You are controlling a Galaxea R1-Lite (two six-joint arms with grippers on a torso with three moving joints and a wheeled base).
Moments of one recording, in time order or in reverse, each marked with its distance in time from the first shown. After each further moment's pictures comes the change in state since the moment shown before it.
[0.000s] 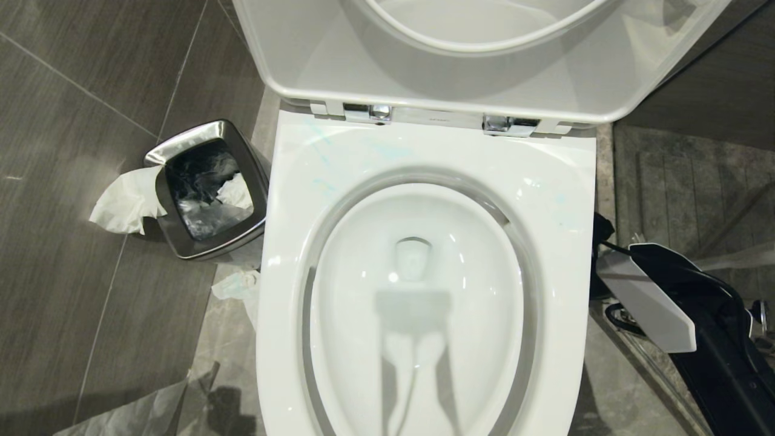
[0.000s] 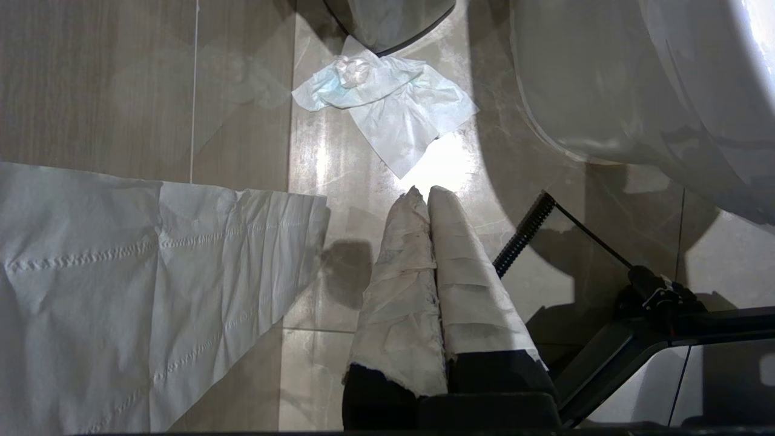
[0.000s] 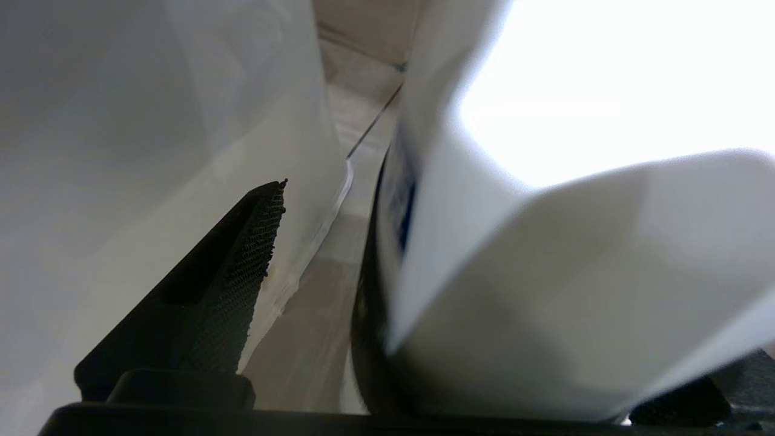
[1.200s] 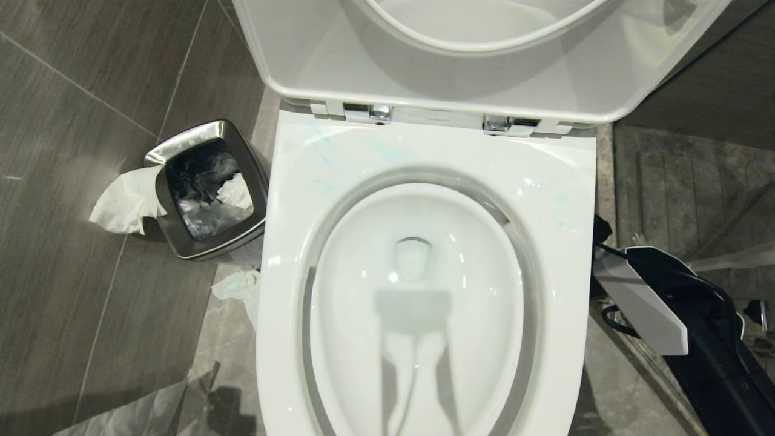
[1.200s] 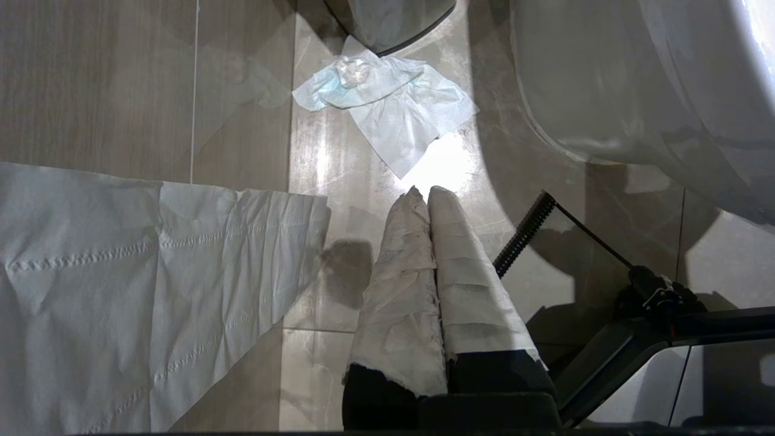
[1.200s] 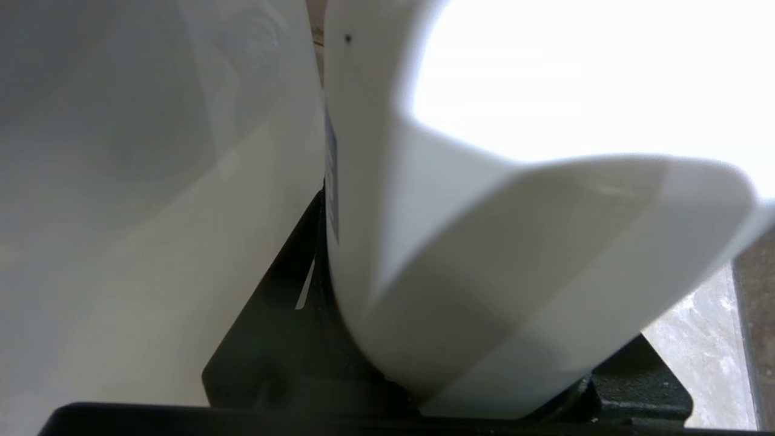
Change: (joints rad) left arm 0.000 0.000 0.000 0.000 0.000 0.000; right arm -0.003 0.030 -0.062 0.001 -0.001 0.001
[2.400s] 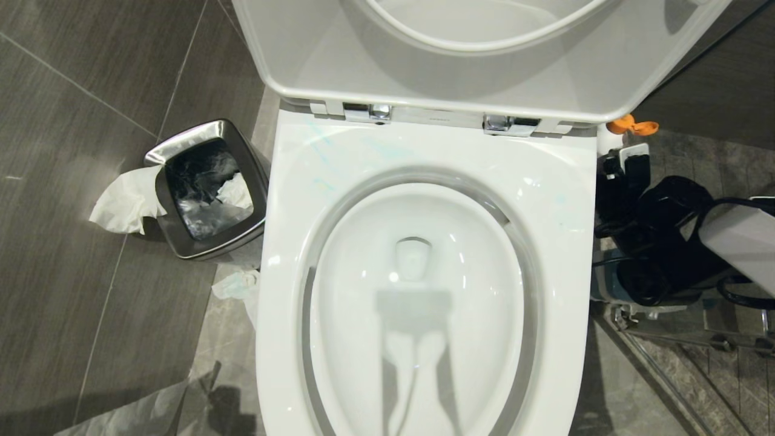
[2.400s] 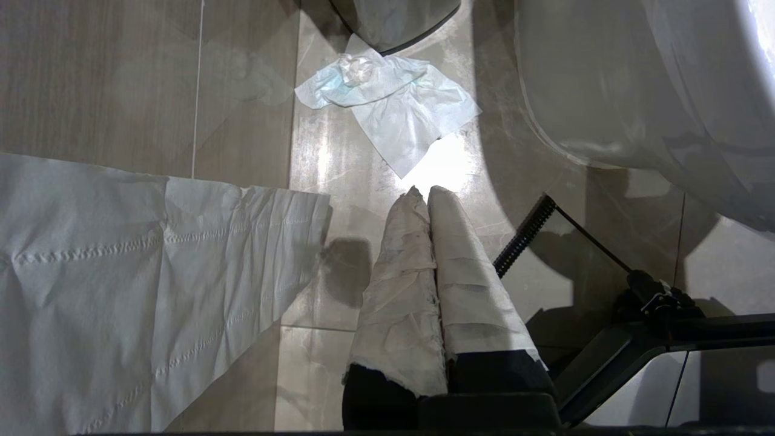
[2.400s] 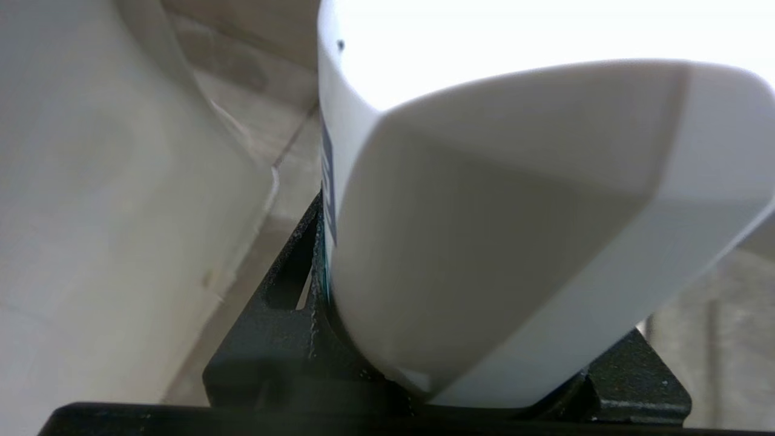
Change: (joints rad) left arm 0.000 0.000 0.000 0.000 0.011 -0.019; right arm -0.096 -0.522 0.664 0.001 -0.008 0.021
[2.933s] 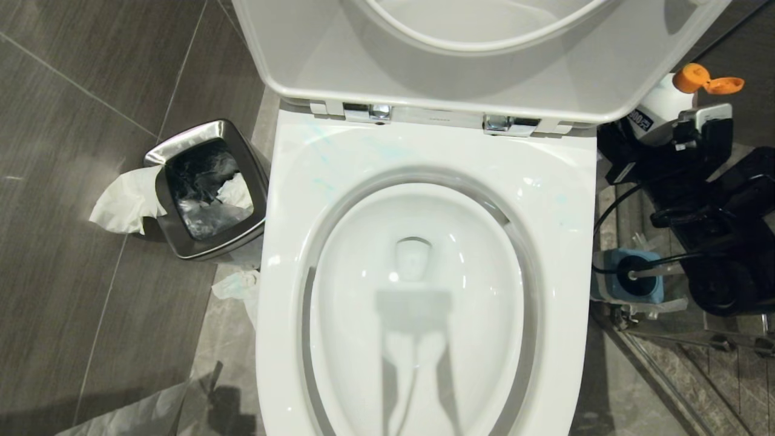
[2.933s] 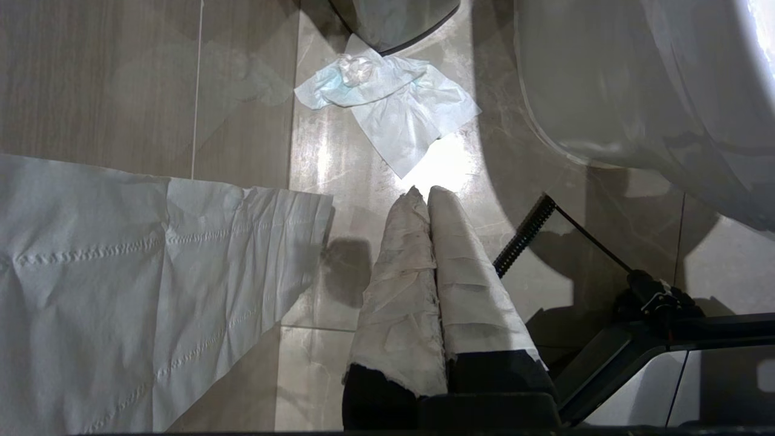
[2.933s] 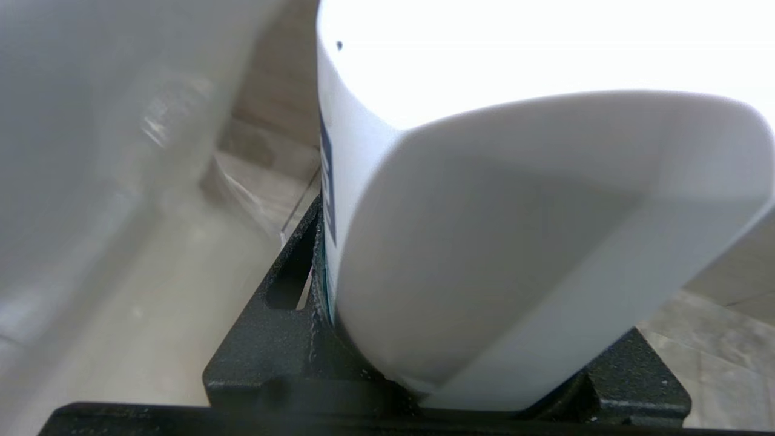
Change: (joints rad) left arm -0.001 0.000 0.000 0.000 -0.001 0.000; right arm -0.001 -0.313 0.258 -0.001 -0.004 0.029
